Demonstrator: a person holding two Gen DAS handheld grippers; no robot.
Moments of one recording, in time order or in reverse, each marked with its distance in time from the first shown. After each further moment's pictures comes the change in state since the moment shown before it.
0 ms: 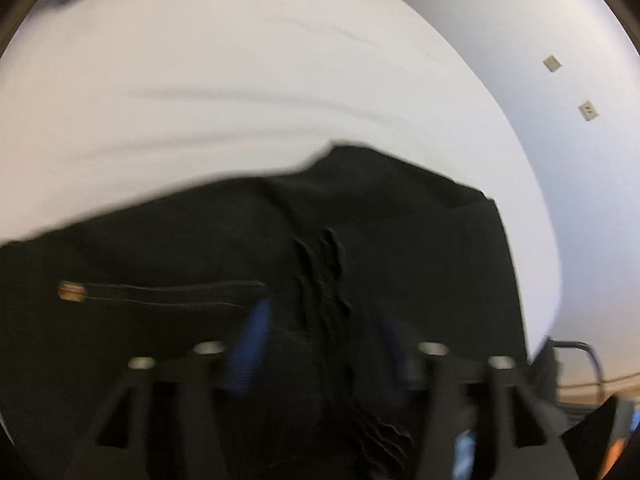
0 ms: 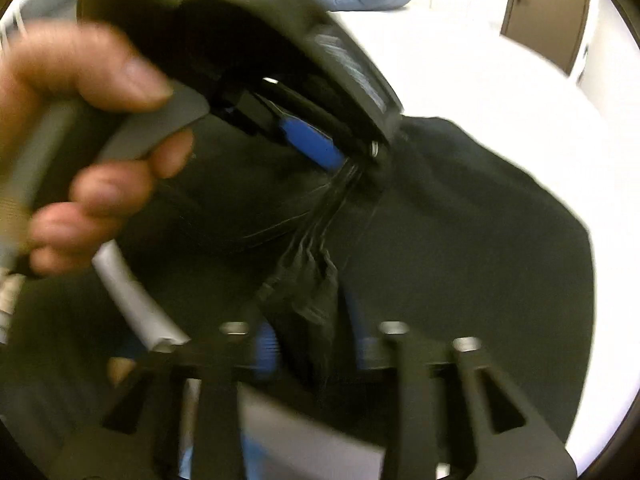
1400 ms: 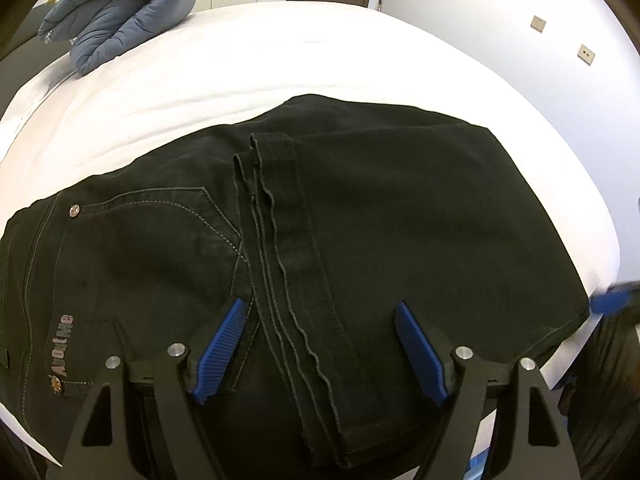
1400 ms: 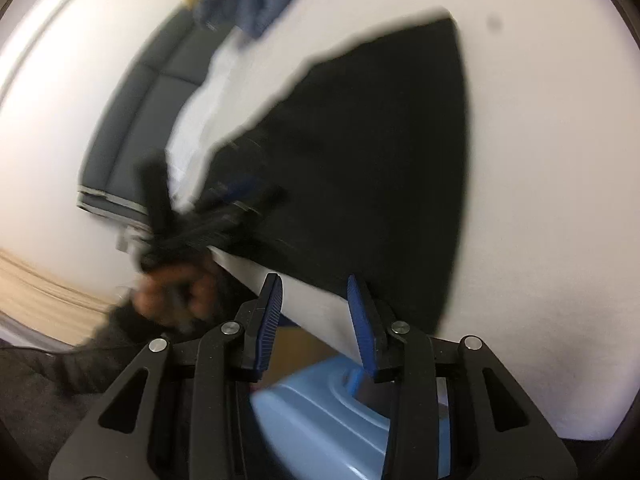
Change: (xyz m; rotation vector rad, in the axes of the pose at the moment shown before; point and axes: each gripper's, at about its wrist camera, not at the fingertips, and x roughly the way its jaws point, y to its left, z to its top) left arm 0.013 -0.071 -0.103 0.151 -0.169 0.205; right arm -0.077 -0.228 -0.071 0.511 -0.040 0.598
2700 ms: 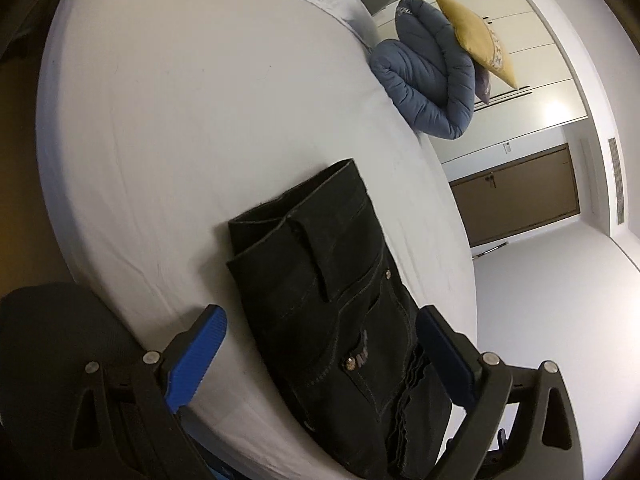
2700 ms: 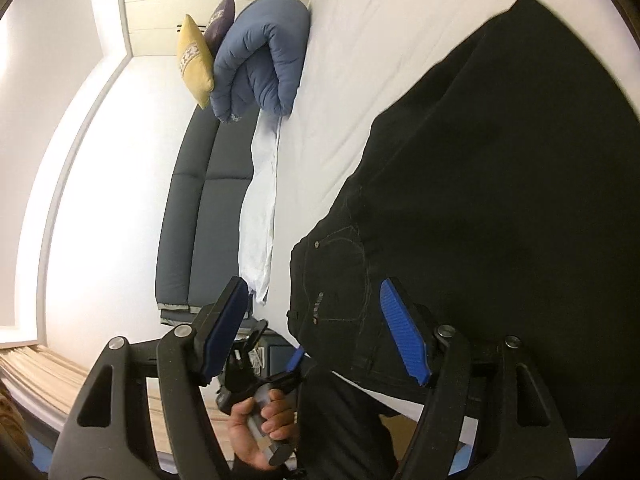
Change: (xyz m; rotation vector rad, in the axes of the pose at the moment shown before) left arm -0.110 0.233 -0.122 -1.133 -0.388 -0.187; right arm 0.066 0.037 0.047 0.328 -0.147 0.205
